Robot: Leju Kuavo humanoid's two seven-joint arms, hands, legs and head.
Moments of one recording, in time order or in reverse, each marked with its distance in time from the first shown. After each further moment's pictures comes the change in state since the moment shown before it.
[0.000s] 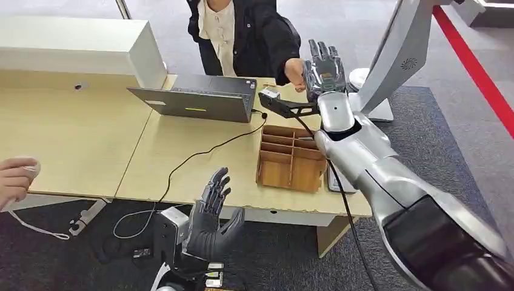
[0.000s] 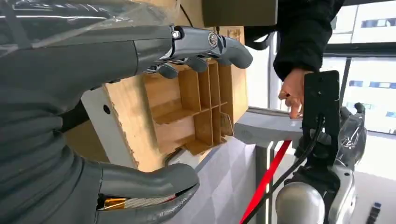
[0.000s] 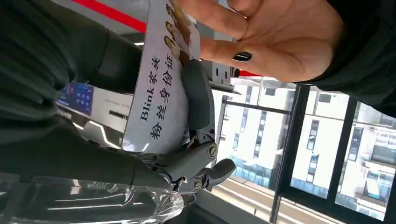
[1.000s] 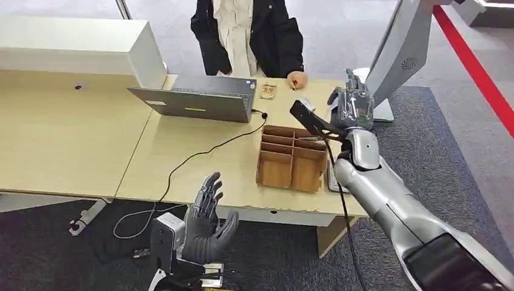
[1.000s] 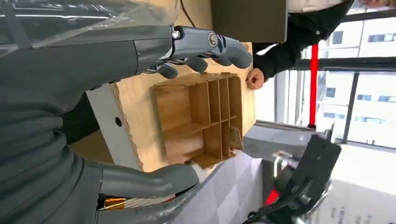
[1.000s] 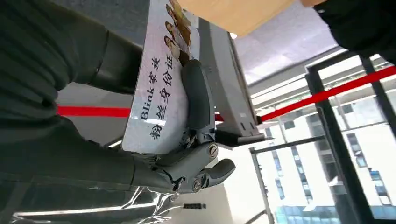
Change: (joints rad) left arm 0.037 0.023 -0.002 -0.033 -0.047 0.077 0.030; right arm 0.273 -0.189 -0.128 -0.247 -0.304 -0.283 -0.008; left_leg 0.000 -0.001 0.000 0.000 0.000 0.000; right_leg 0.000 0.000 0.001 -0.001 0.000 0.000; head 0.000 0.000
